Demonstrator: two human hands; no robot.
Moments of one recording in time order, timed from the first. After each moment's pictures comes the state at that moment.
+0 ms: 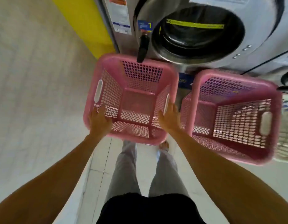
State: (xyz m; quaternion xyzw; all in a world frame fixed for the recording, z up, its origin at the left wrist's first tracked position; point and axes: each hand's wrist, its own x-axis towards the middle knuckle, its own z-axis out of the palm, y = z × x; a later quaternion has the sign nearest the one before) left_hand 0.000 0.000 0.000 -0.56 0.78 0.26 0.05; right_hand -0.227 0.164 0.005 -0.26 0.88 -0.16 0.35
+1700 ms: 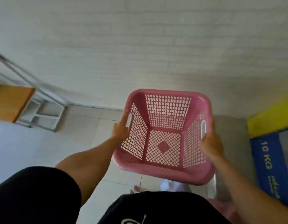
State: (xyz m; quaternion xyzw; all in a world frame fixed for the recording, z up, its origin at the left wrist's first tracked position) left_hand 0.232 0.472 0.103 -0.92 0.26 0.23 -0.18; right_hand -0.046 0.244 0.108 -0.76 0.58 0.01 0.28
